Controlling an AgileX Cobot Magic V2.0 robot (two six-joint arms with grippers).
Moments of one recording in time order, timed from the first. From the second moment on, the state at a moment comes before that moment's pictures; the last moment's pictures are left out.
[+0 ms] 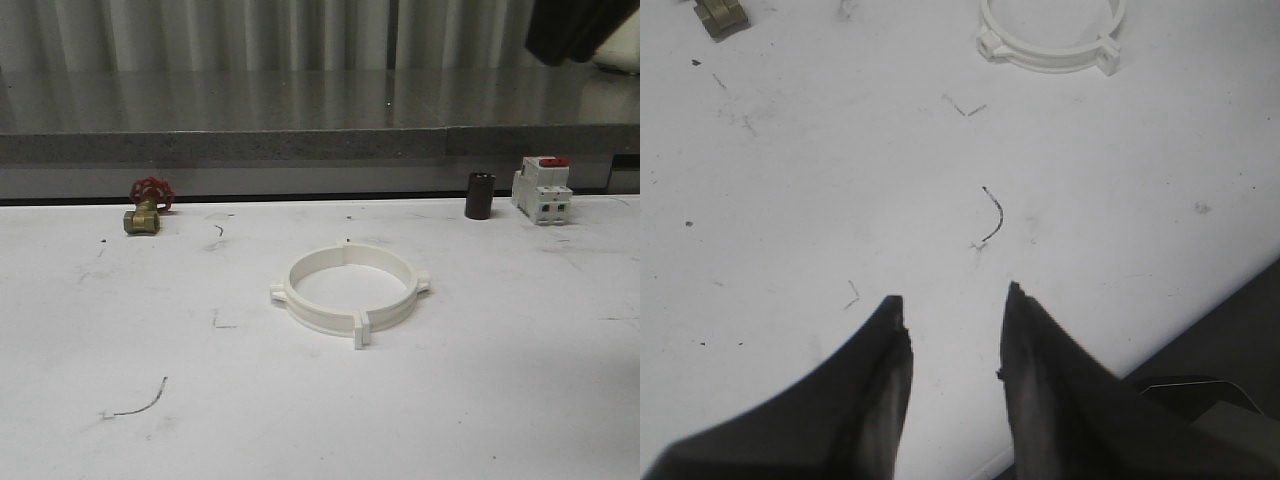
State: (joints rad) left arm -0.50 0.63 -0.60 -0.04 0.80 0.11; right arm 0.47 1.29 -1.21 -0.09 0.98 0.13
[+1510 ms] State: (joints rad) left arm -0.50 0.63 -0.60 -0.04 0.80 0.11; right arm 0.47 0.58 -0.66 -0.03 0.89 0.11
